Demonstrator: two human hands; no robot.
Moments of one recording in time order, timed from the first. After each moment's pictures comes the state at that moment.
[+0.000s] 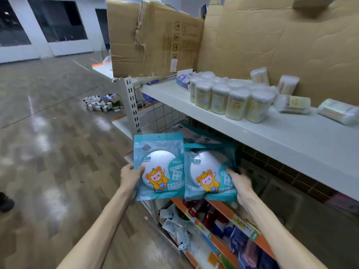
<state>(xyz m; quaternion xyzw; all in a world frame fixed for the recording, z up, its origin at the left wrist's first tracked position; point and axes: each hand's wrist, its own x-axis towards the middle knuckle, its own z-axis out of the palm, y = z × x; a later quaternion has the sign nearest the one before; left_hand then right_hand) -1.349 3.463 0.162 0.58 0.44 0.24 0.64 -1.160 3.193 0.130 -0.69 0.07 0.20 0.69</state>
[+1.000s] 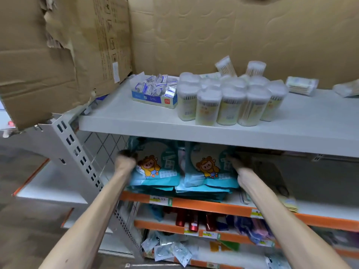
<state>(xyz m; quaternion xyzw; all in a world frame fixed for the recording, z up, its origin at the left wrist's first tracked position) -1.075 3.634 0.149 0.80 0.24 0.06 0.55 -1.100 3.275 0.129 -0.64 0.35 0.02 0.68</state>
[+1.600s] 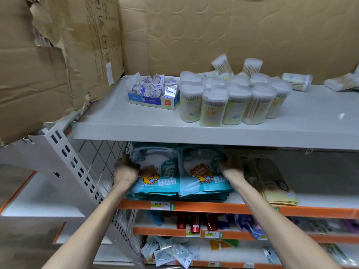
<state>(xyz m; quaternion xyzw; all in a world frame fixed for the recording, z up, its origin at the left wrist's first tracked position) -1.068 3.646 0.128 0.93 0.07 0.06 0.36 -1.109 3.315 0.128 -0.89 0.23 -0.08 0.38</state>
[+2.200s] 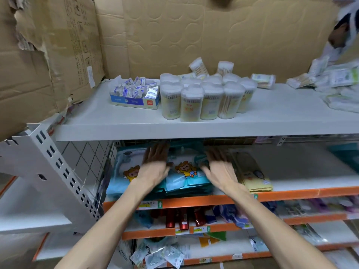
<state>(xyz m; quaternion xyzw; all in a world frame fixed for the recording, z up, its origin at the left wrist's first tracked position) -1.099 3.539 0.158 0.95 -0.27 0.10 0.14 -1.169 3.307 0.151 -0.99 0.04 -0.12 0.07</state>
